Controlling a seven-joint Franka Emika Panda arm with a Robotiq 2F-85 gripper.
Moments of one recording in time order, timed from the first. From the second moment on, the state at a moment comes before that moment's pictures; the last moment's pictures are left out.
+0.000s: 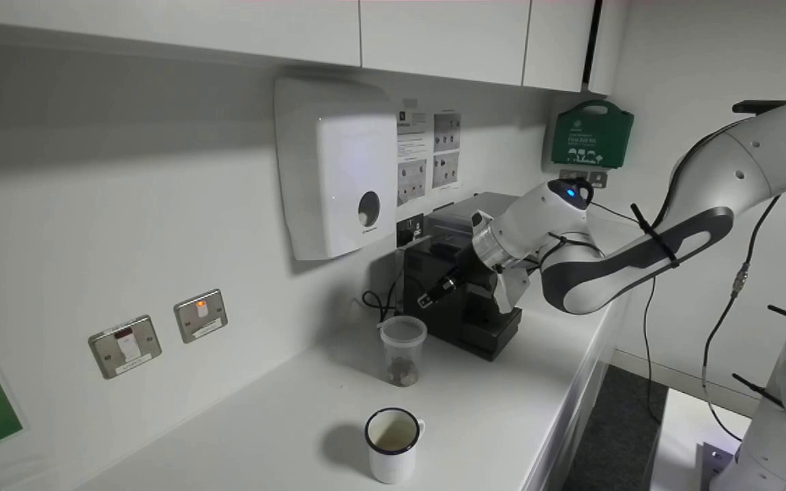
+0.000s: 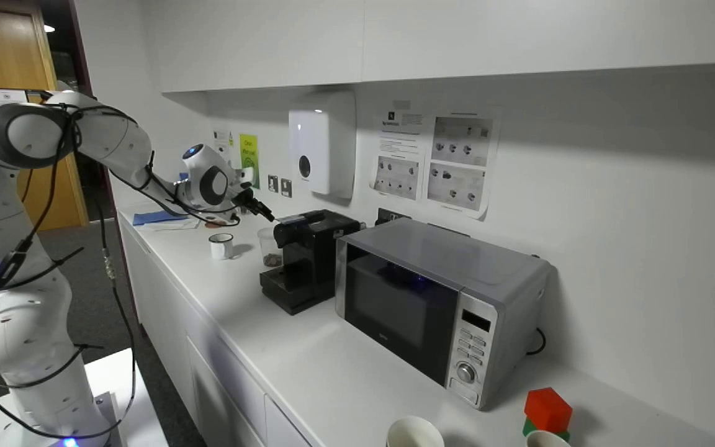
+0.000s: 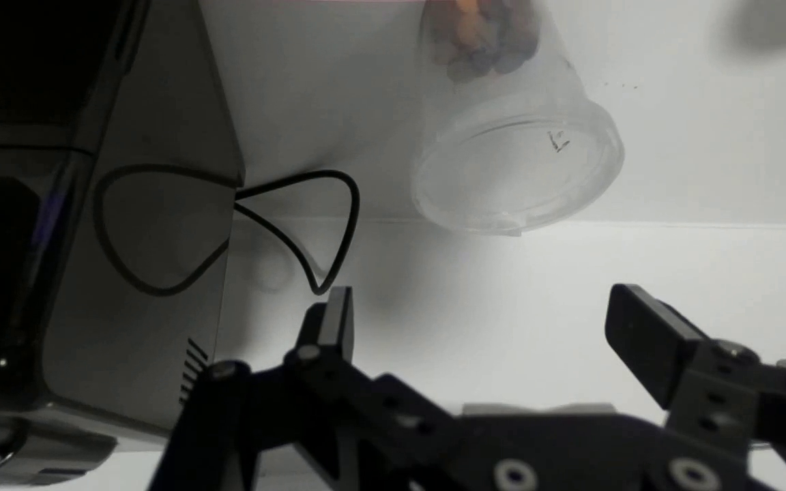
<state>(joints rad) -0.16 -0.11 0.49 -2.31 -0.38 2.97 0.58</state>
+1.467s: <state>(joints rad) -0.12 0.01 0.51 -2.10 -0.55 2.60 1.01</state>
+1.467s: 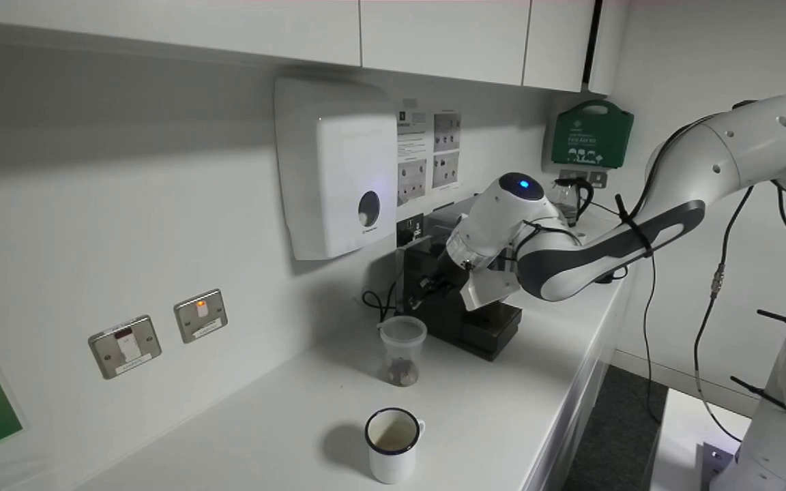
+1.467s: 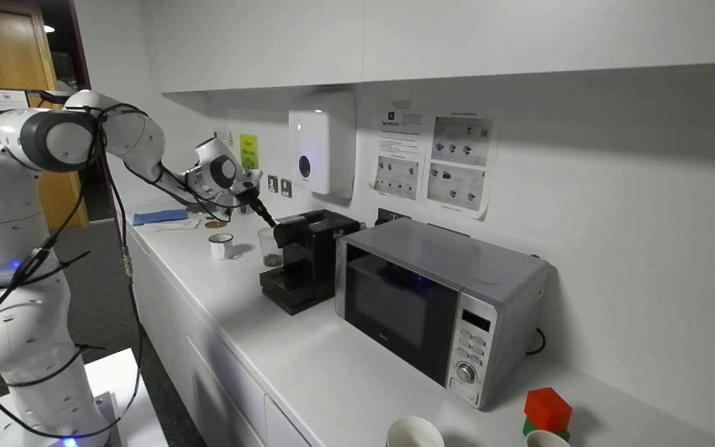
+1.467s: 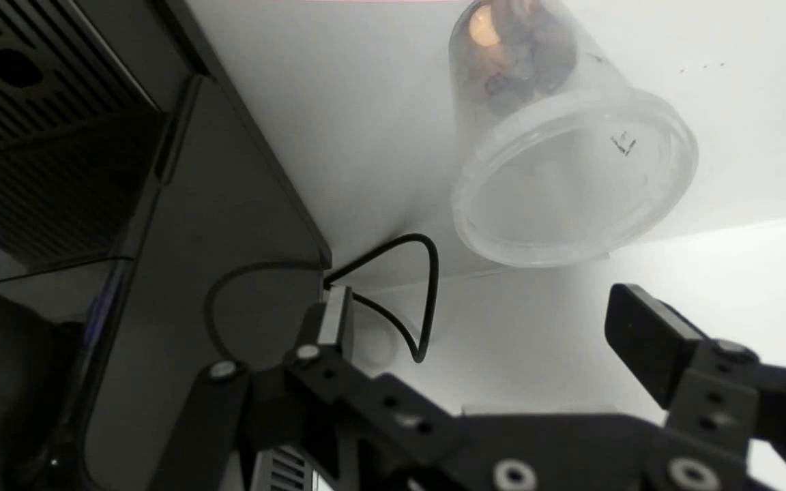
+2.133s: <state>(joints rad) 0.15 0.14 0.26 -1.98 -0.52 2.51 1.01</state>
